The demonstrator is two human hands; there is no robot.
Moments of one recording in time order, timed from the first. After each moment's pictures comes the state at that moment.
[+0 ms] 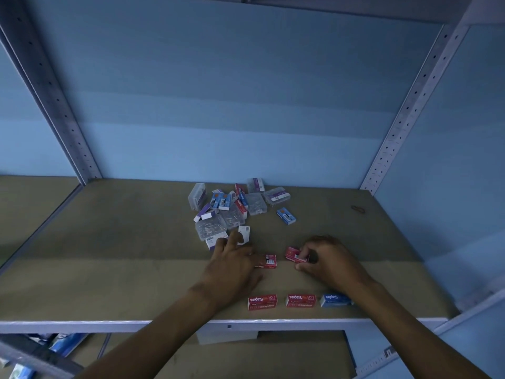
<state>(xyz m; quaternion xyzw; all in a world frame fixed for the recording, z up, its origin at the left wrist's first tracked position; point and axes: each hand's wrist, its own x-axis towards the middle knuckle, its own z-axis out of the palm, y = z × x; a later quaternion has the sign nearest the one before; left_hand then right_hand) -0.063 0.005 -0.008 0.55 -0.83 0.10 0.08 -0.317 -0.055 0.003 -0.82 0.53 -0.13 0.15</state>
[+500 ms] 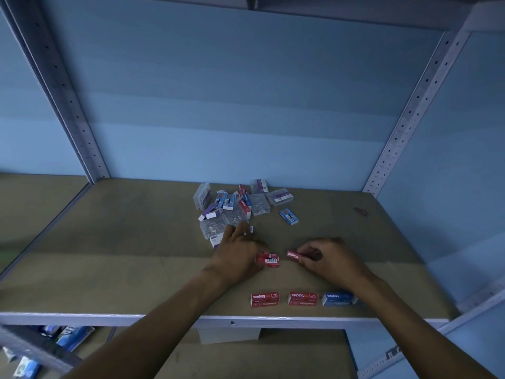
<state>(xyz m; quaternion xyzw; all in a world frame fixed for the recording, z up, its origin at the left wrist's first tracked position) -0.064 -0.025 -0.006 0.56 -0.83 0.03 0.08 -0.315 -0.054 0.013 -0.80 0.53 -0.14 0.22</state>
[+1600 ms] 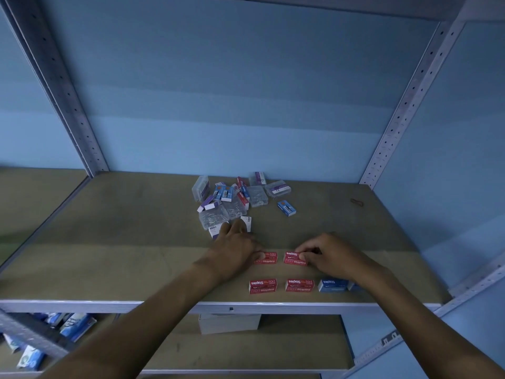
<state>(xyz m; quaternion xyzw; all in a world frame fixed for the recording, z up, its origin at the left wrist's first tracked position) -0.062 -0.007 0.006 0.54 -0.84 -0.02 0.02 -0.320 -0.044 0.021 -0.82 0.51 -0.05 0.26</state>
